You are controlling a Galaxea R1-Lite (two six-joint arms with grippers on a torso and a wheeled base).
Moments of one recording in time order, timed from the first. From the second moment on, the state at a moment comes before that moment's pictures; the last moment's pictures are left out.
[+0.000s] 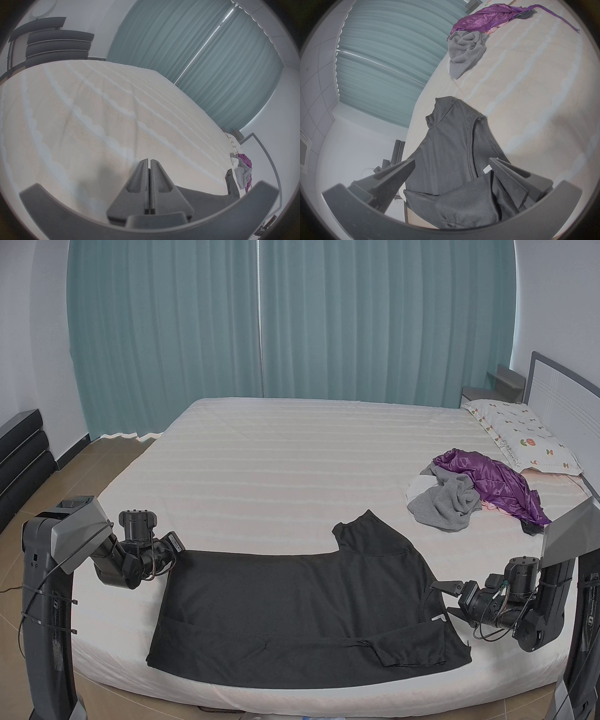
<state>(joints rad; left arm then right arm) 0.03 2.55 -1.20 -0.79 -0.09 -0.61 0.03 2.37 -0.29 -1.52 0.45 0.84</state>
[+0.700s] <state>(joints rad) 0.04 2.55 -1.19 -0.80 -0.07 -0.63 0.14 2.39 -0.82 -1.11 0.19 0.72</state>
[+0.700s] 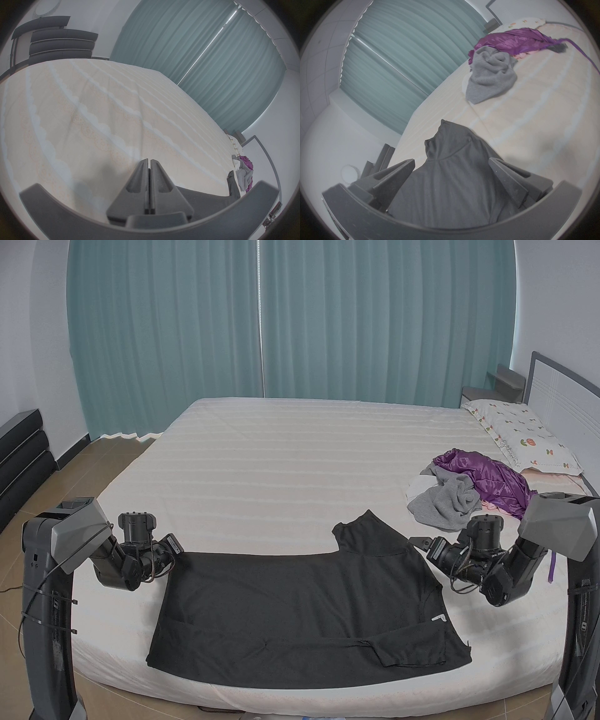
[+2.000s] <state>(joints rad) 0.04 2.55 -1.18 -0.80 -0.08 -0.62 0.15 2.71 -1.54 -0.60 0.05 0.59</state>
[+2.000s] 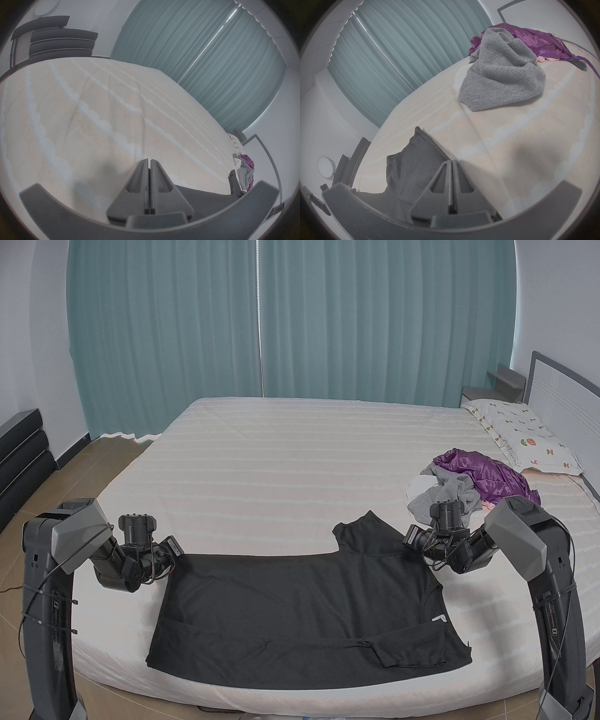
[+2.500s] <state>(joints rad) 0.04 2.54 -1.17 -0.80 -0.07 -0.63 0.14 2.61 -1.44 -0.61 0.05 0.63</state>
